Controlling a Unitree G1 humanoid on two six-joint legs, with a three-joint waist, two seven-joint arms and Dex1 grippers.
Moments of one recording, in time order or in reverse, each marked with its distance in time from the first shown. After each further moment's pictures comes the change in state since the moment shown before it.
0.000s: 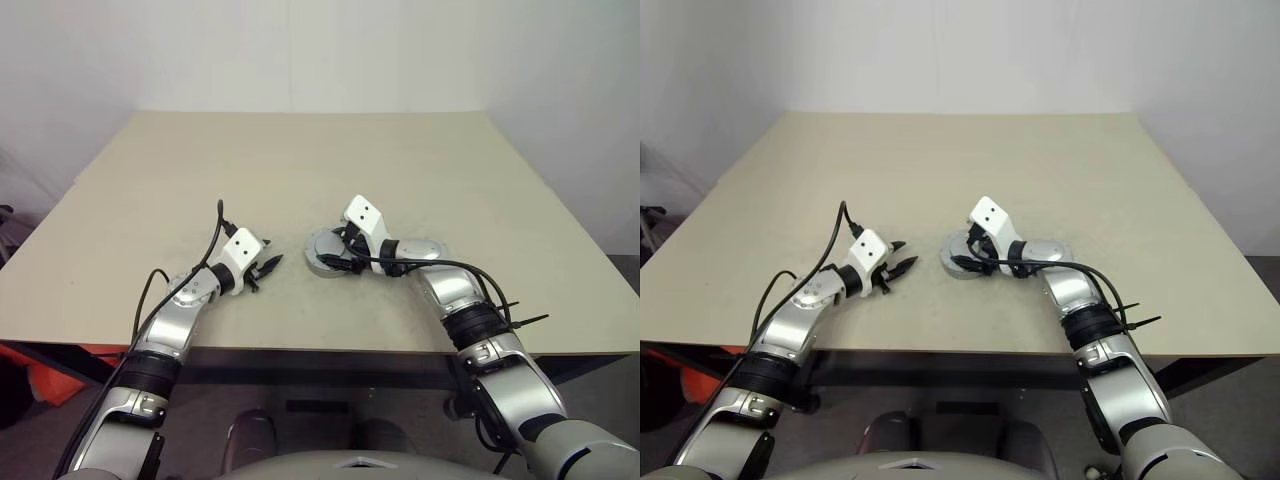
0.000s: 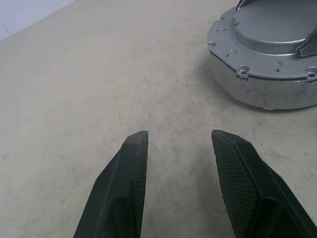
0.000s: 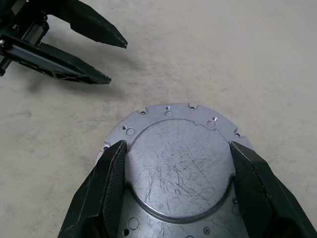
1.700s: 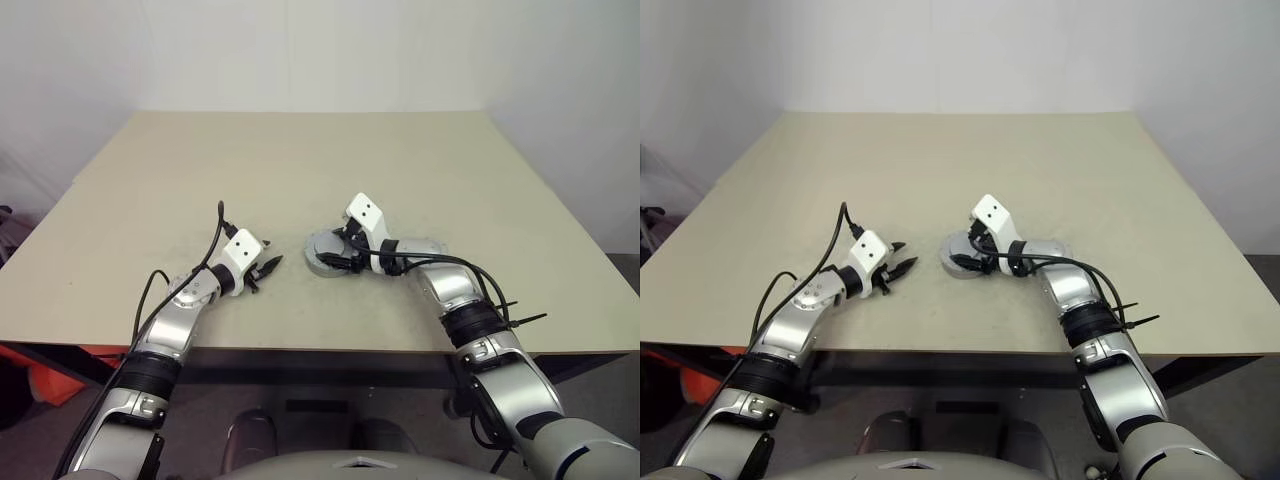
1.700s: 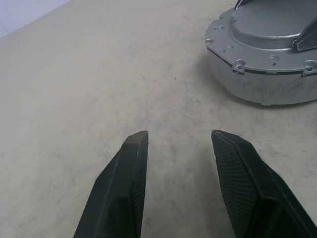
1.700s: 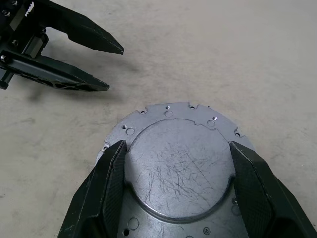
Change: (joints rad) left arm 0.004 0.001 -0.004 -0.001 0.005 -0.001 0.003; right arm -0.008 0.007 -0.009 0.026 0.028 0.011 0.006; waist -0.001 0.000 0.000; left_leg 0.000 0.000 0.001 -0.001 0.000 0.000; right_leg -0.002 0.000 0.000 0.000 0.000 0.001
